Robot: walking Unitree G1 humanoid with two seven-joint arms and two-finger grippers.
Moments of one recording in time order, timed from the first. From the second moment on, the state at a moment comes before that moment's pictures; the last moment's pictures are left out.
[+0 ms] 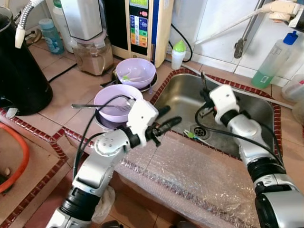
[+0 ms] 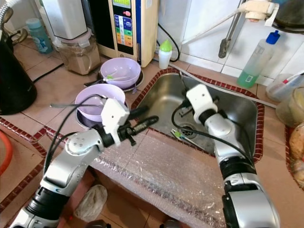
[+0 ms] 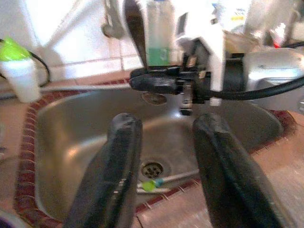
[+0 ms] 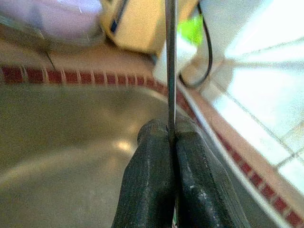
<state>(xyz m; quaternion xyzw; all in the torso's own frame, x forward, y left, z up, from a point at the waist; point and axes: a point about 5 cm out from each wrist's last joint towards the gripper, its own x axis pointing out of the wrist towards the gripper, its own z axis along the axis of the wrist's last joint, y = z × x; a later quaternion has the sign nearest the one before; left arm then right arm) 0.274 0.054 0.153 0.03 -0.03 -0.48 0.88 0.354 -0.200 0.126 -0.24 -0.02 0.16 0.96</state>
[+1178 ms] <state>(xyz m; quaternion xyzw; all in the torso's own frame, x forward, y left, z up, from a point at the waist) 0.288 0.052 0.122 0.11 0.04 -0.46 0.88 0.342 -0.198 0.069 -0.18 0.12 0.12 0.97</state>
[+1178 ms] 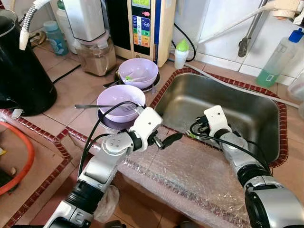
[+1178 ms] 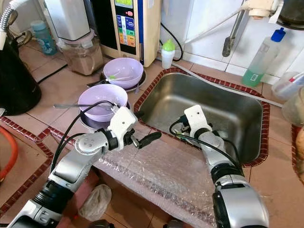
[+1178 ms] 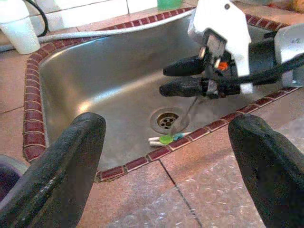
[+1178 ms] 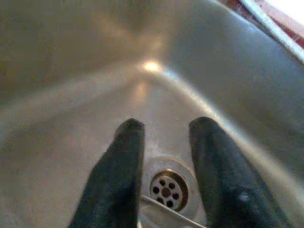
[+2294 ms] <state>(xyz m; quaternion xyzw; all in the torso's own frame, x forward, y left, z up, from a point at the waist) 0.270 0.158 0.195 0.13 -0.23 -0.02 0.96 0.317 -0.158 0.100 -0.12 -0.06 0.12 0.98</state>
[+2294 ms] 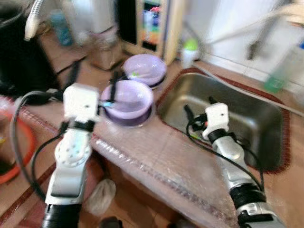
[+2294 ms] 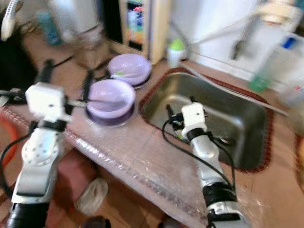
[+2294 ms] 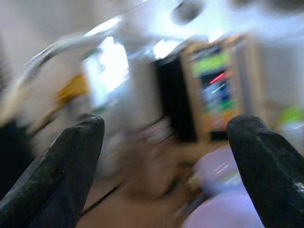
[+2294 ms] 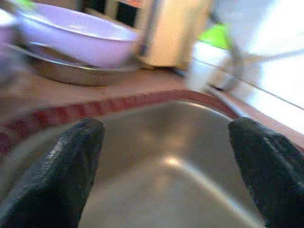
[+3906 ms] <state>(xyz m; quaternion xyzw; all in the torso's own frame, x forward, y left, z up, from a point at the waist) 0.325 0.151 0.148 -0.28 0.01 -0.08 0.96 0.291 -0.132 0.097 -0.10 -0.05 0.23 0.97</state>
